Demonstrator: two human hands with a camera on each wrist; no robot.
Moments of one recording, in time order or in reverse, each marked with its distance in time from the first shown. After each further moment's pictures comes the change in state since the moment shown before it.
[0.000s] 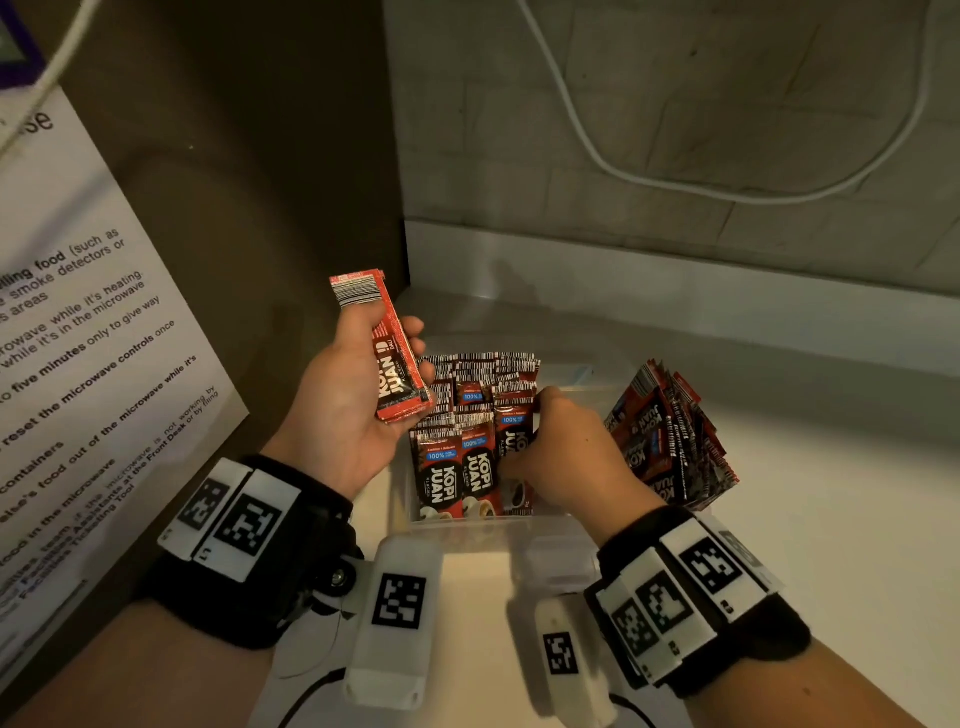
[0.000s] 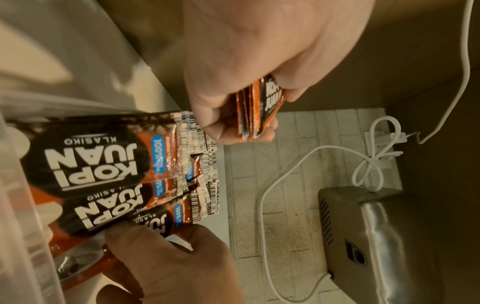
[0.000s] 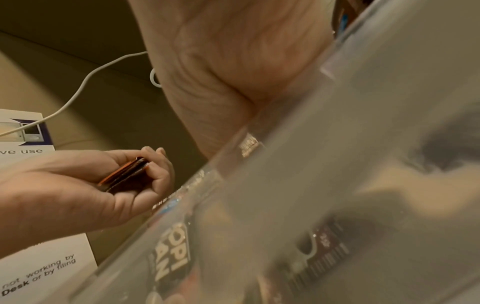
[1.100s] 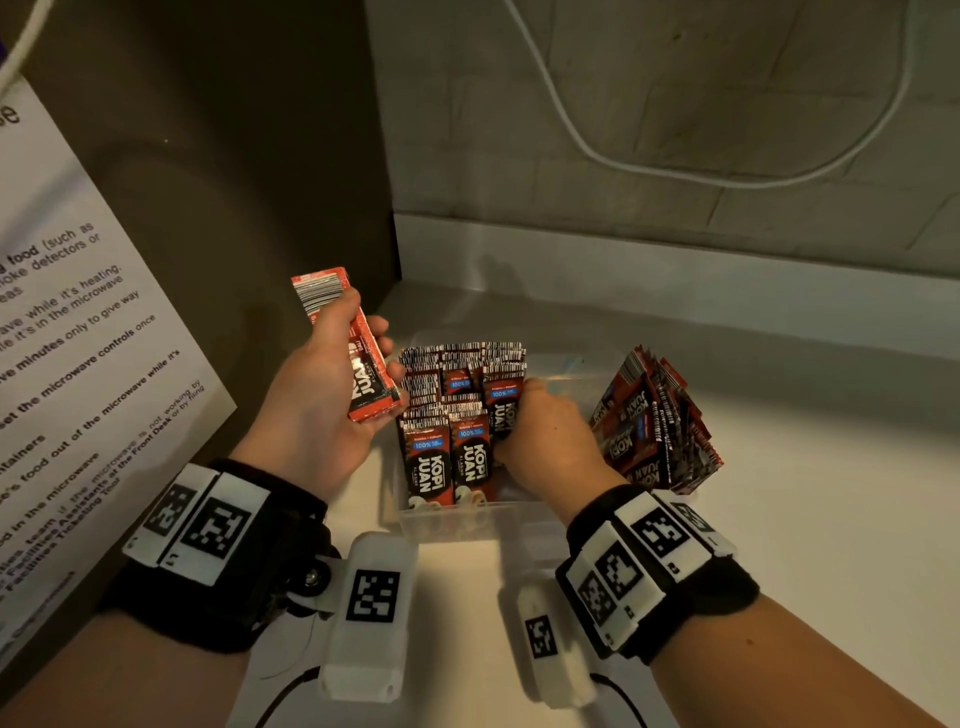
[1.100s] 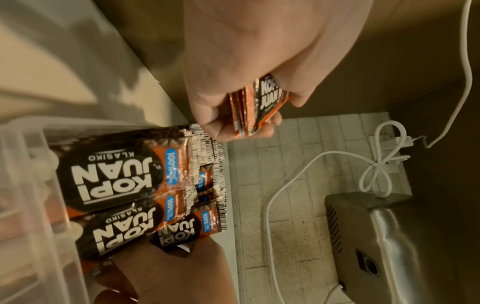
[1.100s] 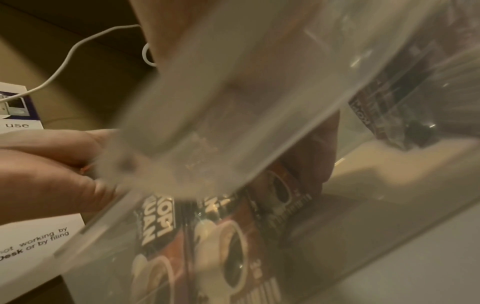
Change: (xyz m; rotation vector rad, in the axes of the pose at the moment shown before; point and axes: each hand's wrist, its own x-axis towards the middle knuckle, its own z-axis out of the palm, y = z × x) left_hand 0.000 -0.003 -0.011 0.049 -0.010 0.024; right_hand 0.004 -0.001 0.007 -0.060 0.001 0.024
